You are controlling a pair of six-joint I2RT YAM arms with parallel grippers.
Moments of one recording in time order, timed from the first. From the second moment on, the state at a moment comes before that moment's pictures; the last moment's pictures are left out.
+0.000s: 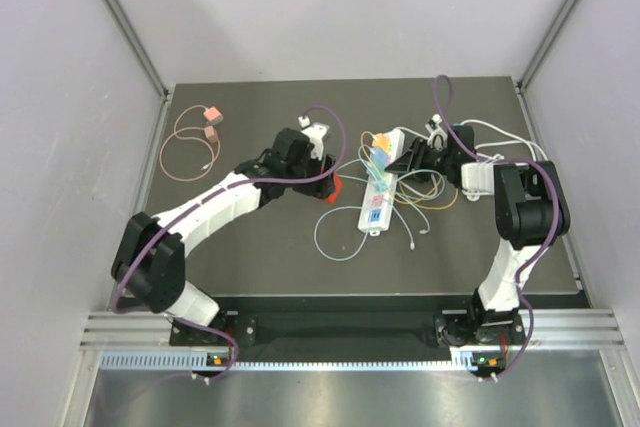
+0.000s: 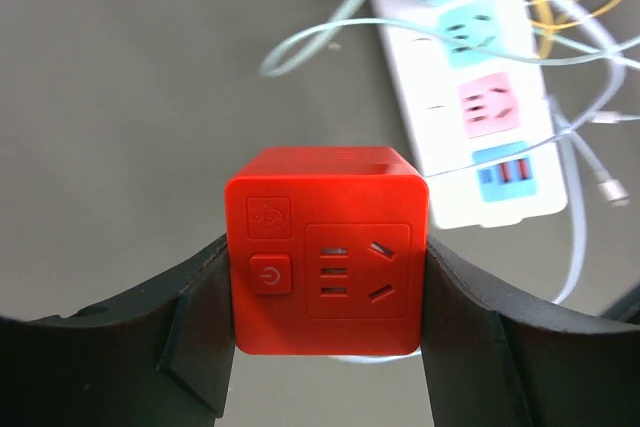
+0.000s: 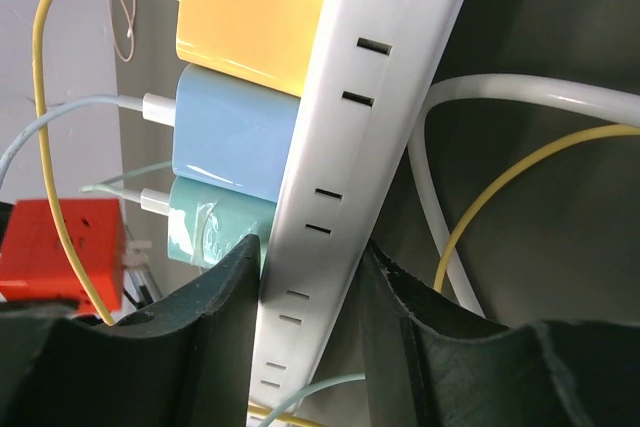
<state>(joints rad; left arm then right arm) -0.63 1.54 1.10 -0.27 0.13 -0.26 0.09 1.87 0.94 0.25 -0.78 0.59</state>
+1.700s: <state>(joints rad) 0.14 1.75 1.39 -0.21 0.17 -0.27 0.07 1.88 0.94 0.30 -0.82 0.58</state>
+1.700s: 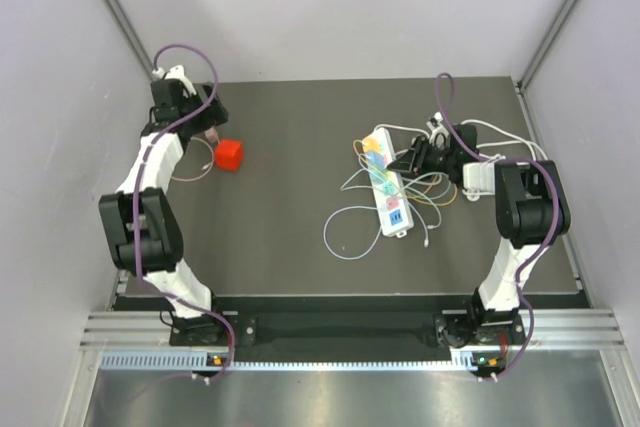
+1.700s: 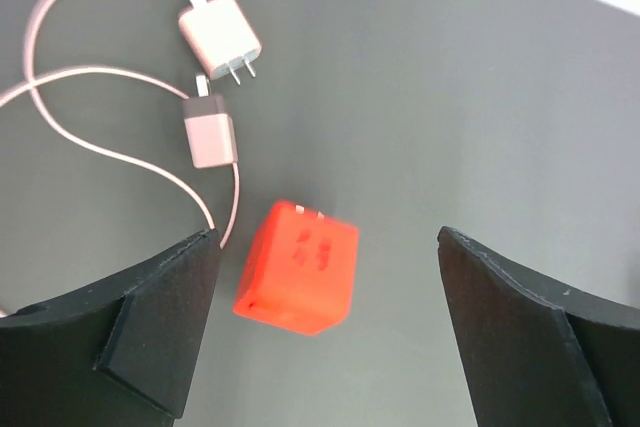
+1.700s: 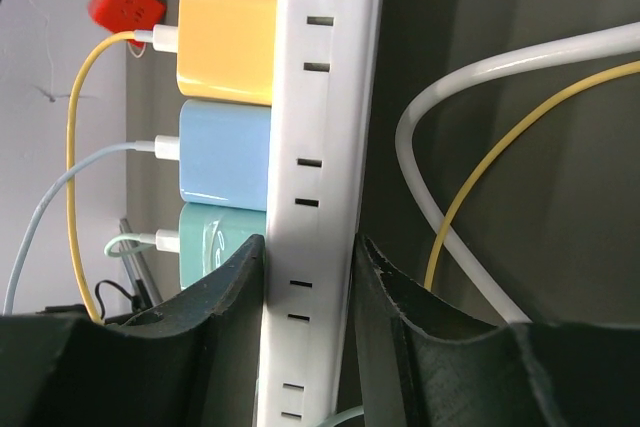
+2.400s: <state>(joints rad) -0.21 1.48 0.82 0.16 0.62 -0.67 0.07 1.88 0.94 0.30 -0.83 0.57</state>
